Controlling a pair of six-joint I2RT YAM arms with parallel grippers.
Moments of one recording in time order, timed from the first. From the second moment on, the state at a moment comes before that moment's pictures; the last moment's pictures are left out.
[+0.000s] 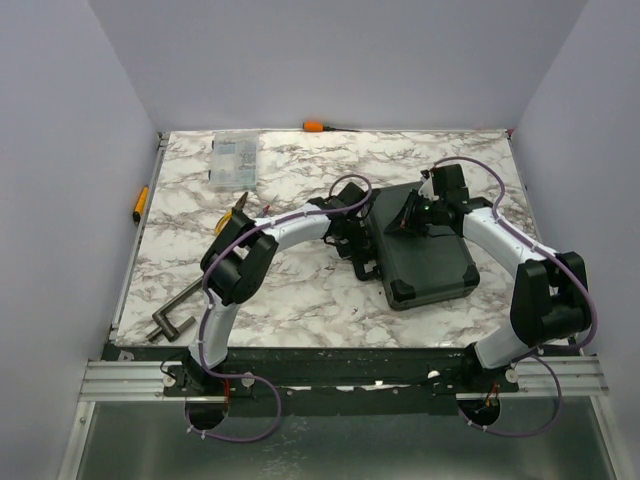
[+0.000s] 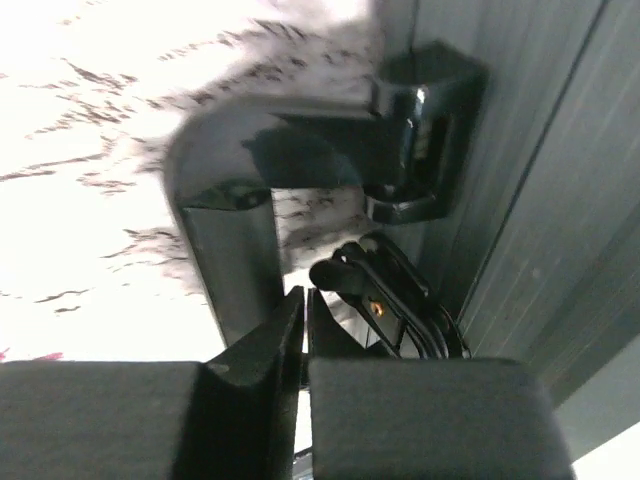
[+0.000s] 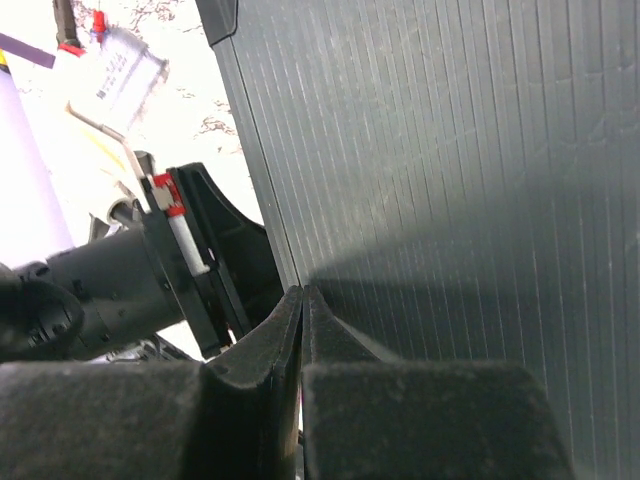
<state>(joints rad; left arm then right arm) -0.74 2.11 1.54 -0.53 0.23 -1.01 0.23 1.57 1.04 -0.40 -0.43 0.60</state>
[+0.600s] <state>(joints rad) -0.78 1.68 1.43 -0.50 0.04 -0.84 0.24 1.53 1.20 -0.70 -0.27 0.58</state>
